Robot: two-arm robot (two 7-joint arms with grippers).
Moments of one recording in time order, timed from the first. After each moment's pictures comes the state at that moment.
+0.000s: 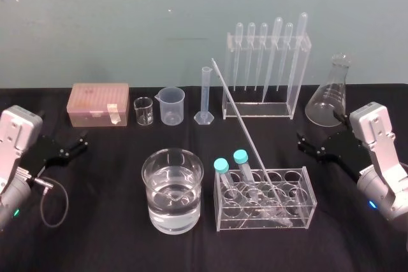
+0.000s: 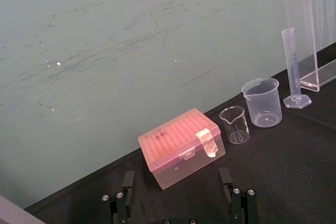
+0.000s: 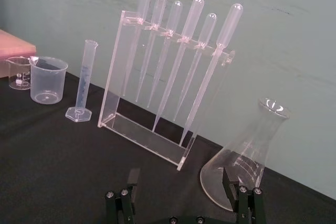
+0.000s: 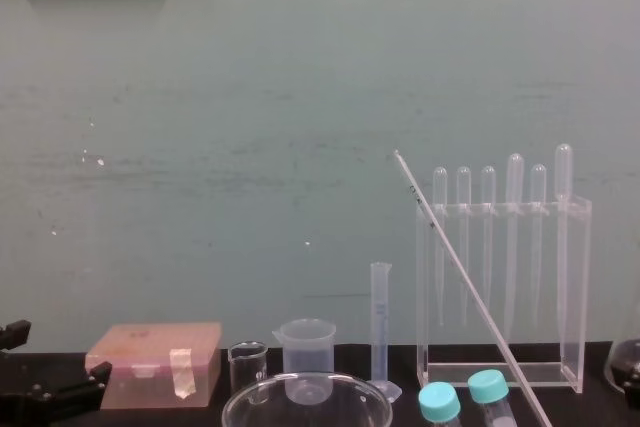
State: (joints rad) left arm -0.20 0.60 0.45 -1.41 -0.25 -0.12 0.03; right arm 0.20 0.60 -0.45 -1.41 0.25 -0.12 -0.03
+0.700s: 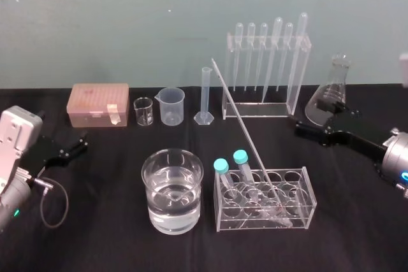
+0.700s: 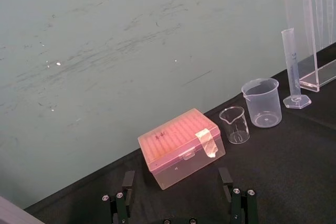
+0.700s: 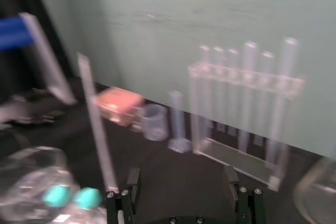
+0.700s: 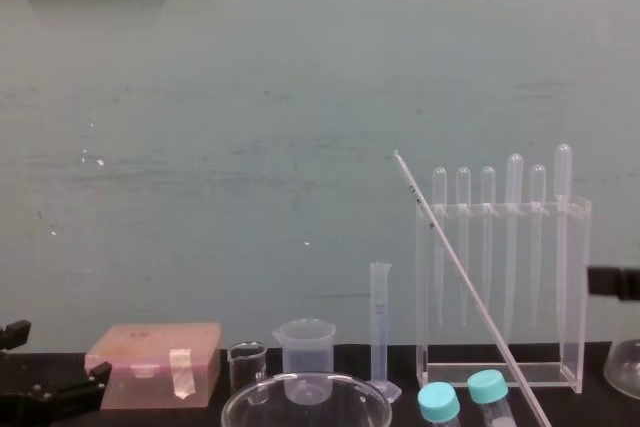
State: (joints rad) left arm -0.20 0.60 0.45 -1.41 -0.25 -0.12 0.03; right arm 0.16 0.71 -0.26 -1.66 0.69 0.23 0.40
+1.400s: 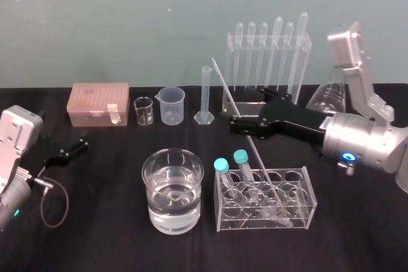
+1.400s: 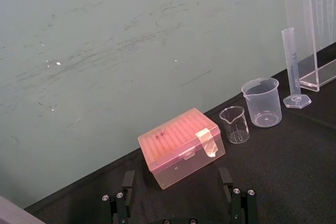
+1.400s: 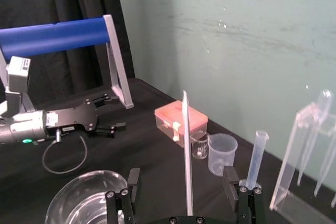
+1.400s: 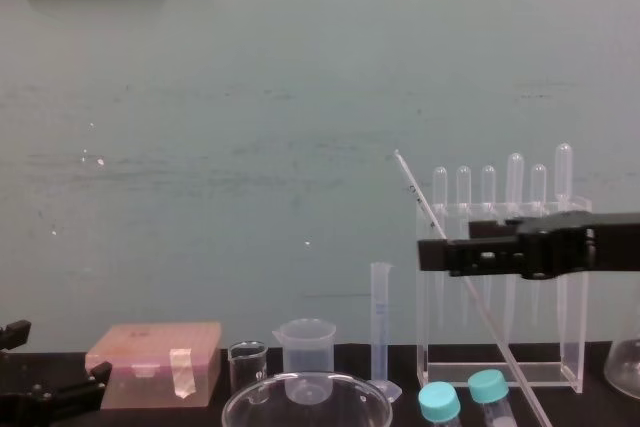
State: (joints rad) left arm -0.20 0.60 0.45 -1.41 -0.25 -0.12 0.03; right arm 0.39 0.62 -0.48 -1.60 0.64 0.24 0.52
